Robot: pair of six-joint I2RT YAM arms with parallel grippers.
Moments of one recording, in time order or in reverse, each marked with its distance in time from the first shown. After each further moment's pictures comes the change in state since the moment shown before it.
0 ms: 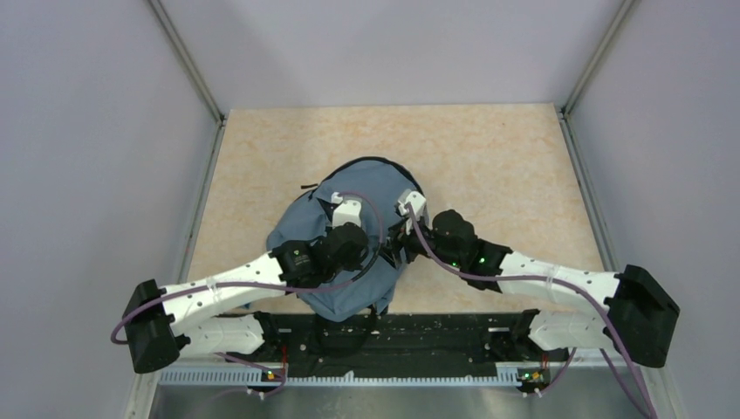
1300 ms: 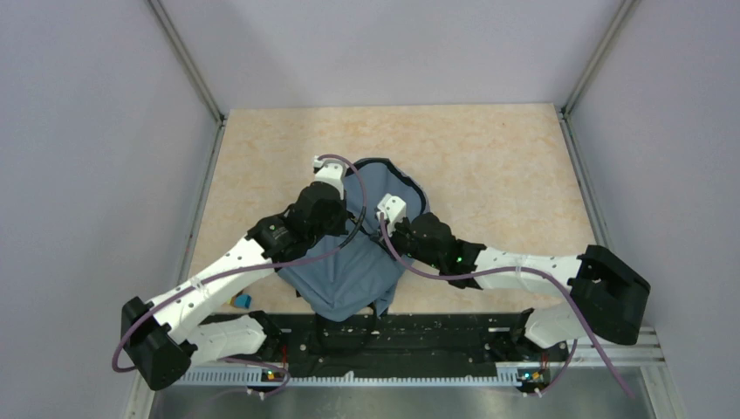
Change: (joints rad) left arm 0.278 -0.017 0.135 0.040 0.140 0.242; right arm 0.053 0.216 0.046 0.136 0.142 -0.151
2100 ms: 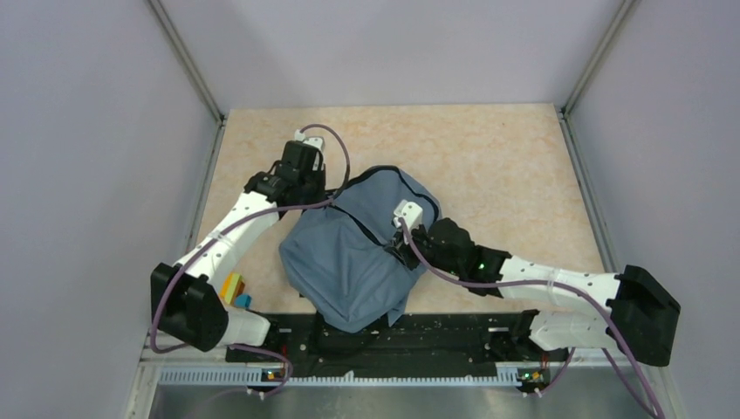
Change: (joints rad) left arm 0.369 0.271 0.227 -0.182 0.256 0.118; right arm 0.000 -0.216 -0.070 -0.183 -0.039 0.048
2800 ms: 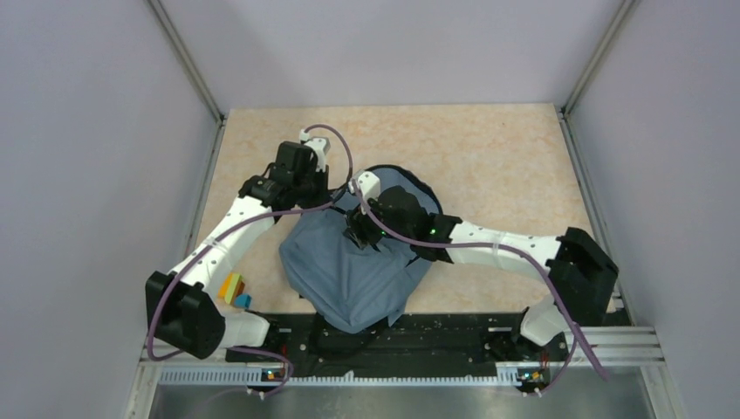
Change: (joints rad) left arm 0.016 -0.039 -0.026 0.042 0.175 0.086; right arm 0.000 0.343 0.428 -0.113 -0.004 0.103
